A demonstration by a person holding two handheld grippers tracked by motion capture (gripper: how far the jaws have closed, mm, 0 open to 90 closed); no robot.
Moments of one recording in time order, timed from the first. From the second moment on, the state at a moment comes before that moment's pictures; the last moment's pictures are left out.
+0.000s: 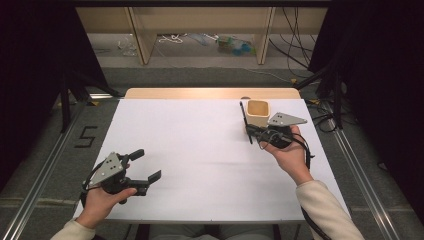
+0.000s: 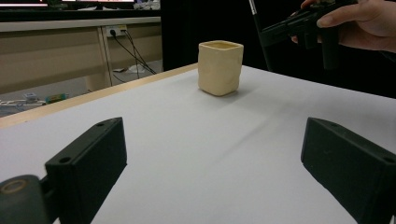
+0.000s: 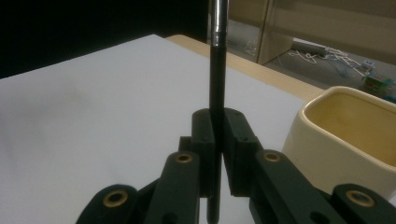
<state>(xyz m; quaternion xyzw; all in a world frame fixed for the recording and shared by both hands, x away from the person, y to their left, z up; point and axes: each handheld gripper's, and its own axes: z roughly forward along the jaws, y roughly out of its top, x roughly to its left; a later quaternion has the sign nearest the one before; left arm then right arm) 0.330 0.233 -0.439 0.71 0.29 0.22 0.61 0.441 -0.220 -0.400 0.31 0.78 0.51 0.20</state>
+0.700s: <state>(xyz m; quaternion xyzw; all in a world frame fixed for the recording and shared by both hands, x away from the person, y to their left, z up) 0.330 0.232 -0.440 0.71 0.29 0.22 0.61 0.443 -0.227 -0.399 0.33 0.75 0.53 0.23</state>
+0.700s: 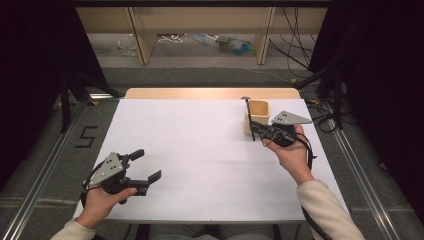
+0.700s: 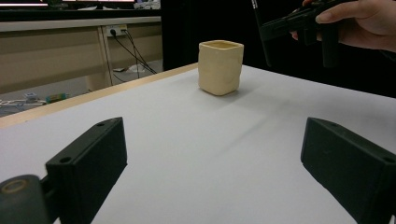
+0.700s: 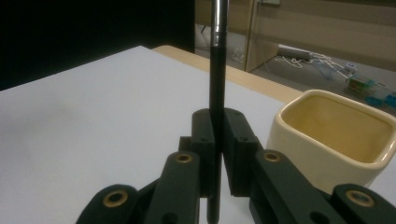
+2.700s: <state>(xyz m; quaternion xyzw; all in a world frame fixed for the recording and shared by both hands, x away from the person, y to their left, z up) 0.330 0.232 -0.440 0.71 0.29 0.22 0.61 0.448 -0.241 -0.394 0.37 0.72 0.54 0.24</state>
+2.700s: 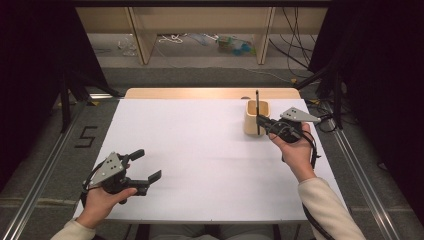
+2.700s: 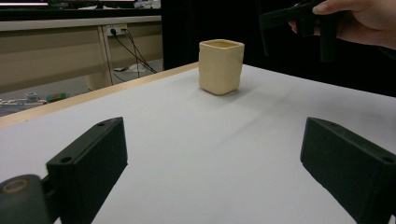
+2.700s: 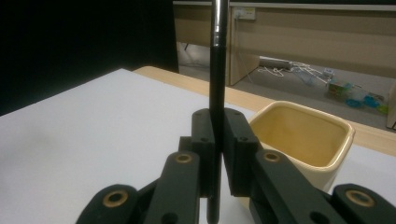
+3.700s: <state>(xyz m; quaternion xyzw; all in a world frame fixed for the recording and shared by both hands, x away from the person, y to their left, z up) 0.330 0.232 -0.440 0.70 0.29 0.22 0.61 0.453 -0.243 -0.392 0.38 0.70 0.55 0.25</state>
